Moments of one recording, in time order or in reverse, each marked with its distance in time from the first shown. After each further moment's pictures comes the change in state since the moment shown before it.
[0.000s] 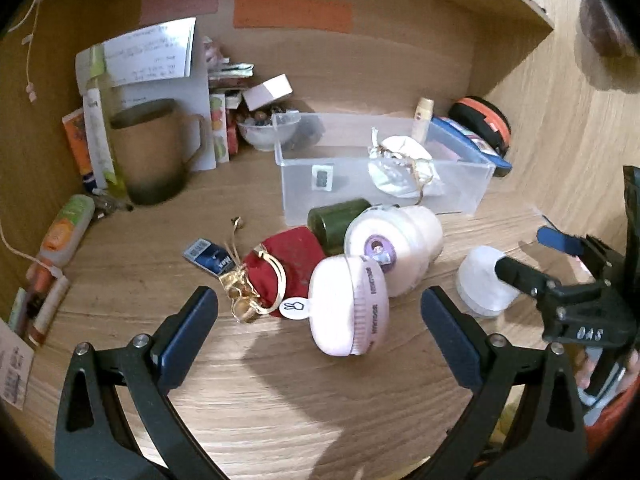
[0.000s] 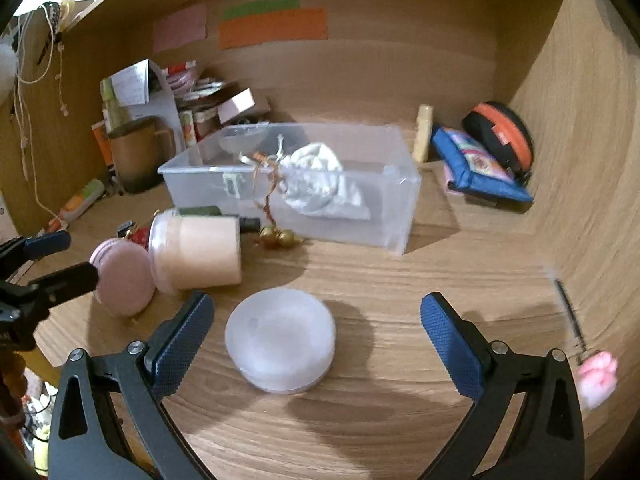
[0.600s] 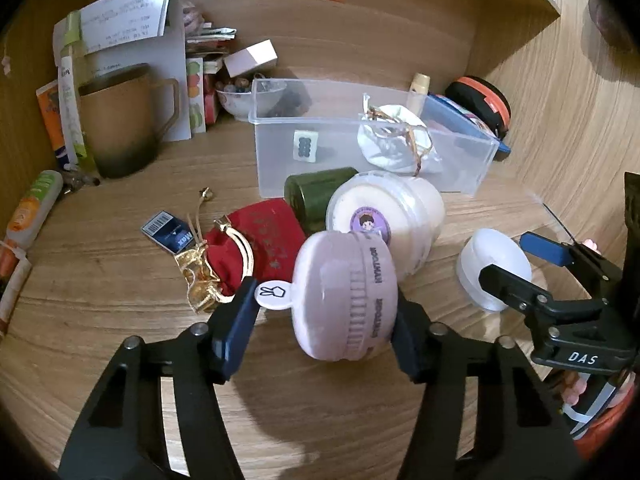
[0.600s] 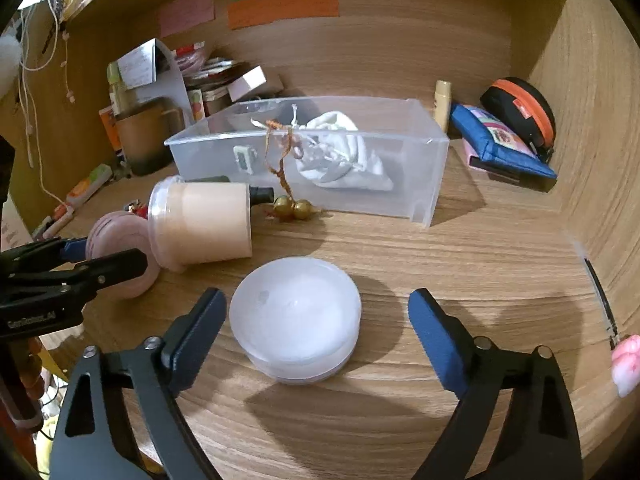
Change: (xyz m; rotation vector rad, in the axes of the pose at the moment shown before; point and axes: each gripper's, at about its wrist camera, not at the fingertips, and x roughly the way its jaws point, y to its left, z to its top) left arm 0.032 -0.007 -0.010 -0.020 0.061 -0.050; right arm 0.017 0.001 -0.014 -0.008 0.033 0.042
